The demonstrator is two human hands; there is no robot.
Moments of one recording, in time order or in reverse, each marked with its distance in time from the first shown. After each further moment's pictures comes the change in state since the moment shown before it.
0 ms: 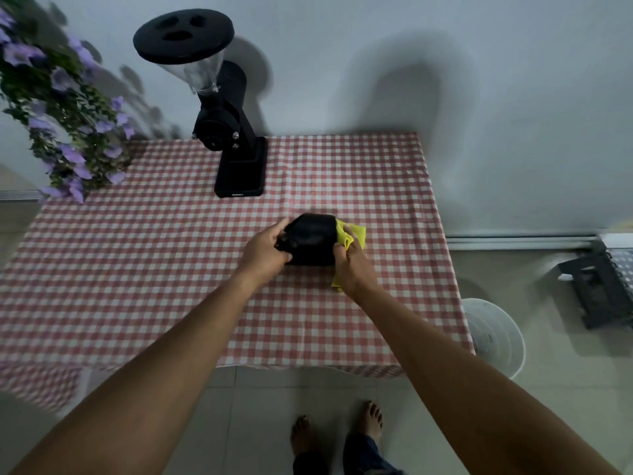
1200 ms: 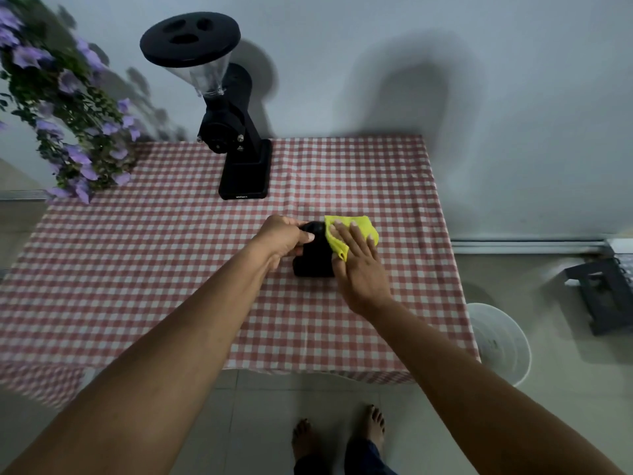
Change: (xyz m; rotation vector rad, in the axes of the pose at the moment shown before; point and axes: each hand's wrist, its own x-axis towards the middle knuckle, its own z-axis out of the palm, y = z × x) left_hand 0.023 0.045 0.004 -0.283 -0.034 -0.255; right_hand -0.004 0.017 -0.002 -0.457 0.101 -0.415
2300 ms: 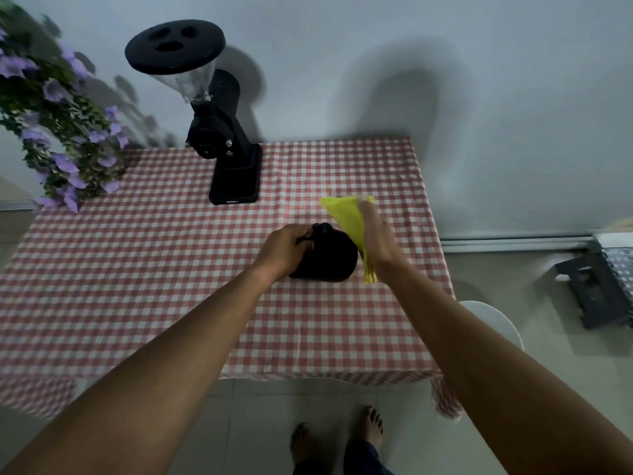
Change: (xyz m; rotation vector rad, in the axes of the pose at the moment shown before) left_hand -0.011 -0.019 0.013 0.514 -0.039 0.439; right_hand 0.032 -0.013 -0.073 0.937 0.094 0.502
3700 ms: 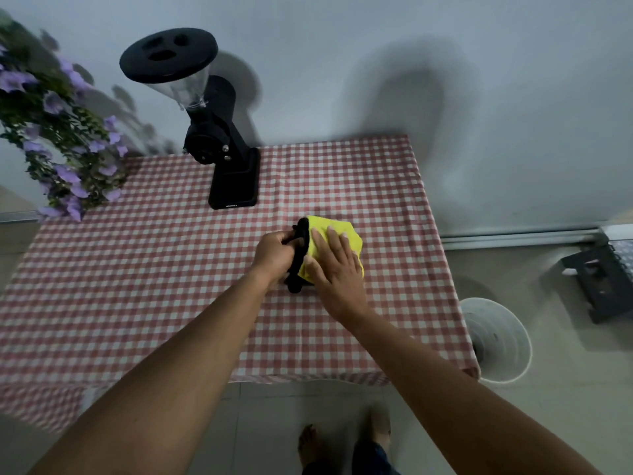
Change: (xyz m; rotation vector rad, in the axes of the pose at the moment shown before) left_hand 0.008 -0.012 0.007 -0.362 0.123 -0.331; right_hand -0.025 0.082 0.045 -0.621 -0.073 -0.396
